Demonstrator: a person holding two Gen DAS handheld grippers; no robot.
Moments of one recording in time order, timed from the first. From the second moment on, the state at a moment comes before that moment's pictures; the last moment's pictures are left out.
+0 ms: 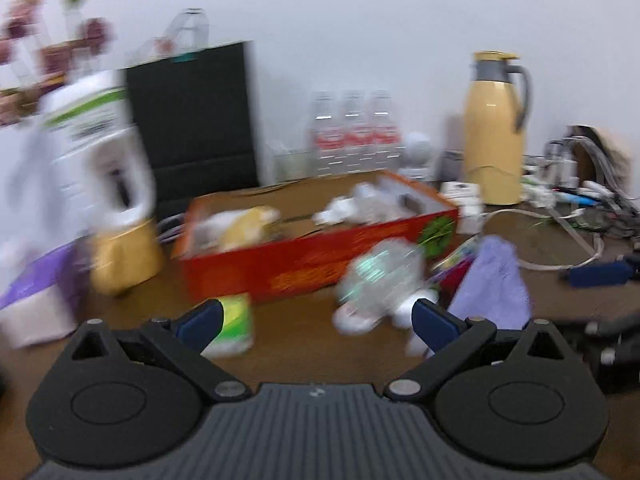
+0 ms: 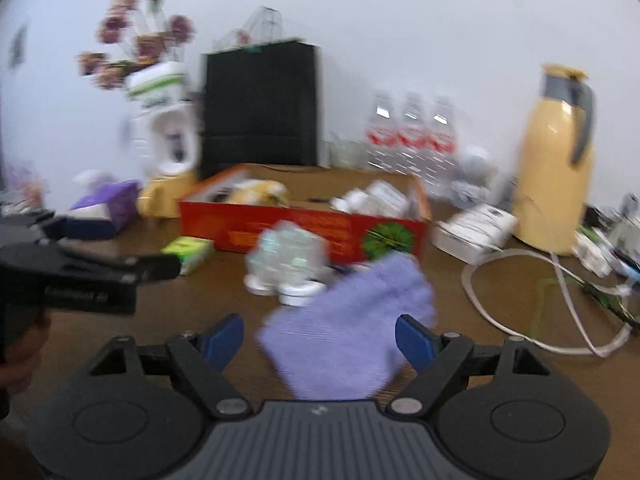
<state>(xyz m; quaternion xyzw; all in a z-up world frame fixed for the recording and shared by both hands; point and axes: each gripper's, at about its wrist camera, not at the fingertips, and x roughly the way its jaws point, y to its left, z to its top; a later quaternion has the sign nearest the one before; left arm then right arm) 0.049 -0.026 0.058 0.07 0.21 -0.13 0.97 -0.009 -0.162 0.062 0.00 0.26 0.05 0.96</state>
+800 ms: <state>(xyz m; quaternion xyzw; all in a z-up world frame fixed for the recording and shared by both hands) 0.078 0.062 0.070 -0.14 0.24 -0.09 0.96 0.105 -0.105 0.037 -0.02 0.30 0.15 0.94</state>
